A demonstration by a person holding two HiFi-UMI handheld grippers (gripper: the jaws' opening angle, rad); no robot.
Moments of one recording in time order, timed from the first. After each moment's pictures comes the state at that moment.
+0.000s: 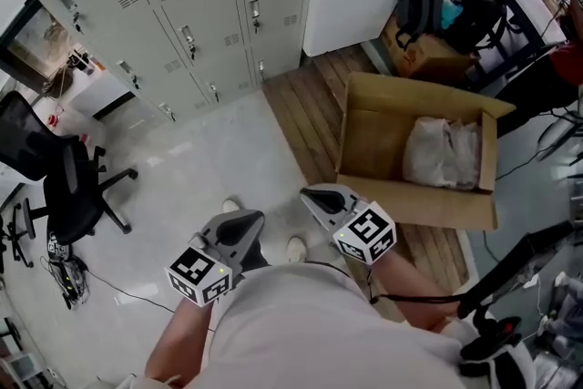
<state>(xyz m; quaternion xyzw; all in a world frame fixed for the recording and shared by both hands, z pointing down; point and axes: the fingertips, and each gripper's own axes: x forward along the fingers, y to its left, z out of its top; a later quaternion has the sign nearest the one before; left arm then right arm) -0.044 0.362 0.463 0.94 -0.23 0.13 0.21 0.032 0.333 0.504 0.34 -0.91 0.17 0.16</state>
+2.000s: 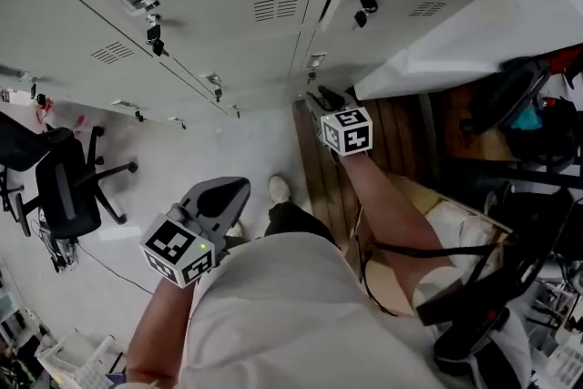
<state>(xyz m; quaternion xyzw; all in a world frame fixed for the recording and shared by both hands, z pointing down) -0.117 -0.117 0.485 0.89 -0.34 0.13 0.28 0.006 -0.321 0.665 0.40 -0.87 0.19 0.23</state>
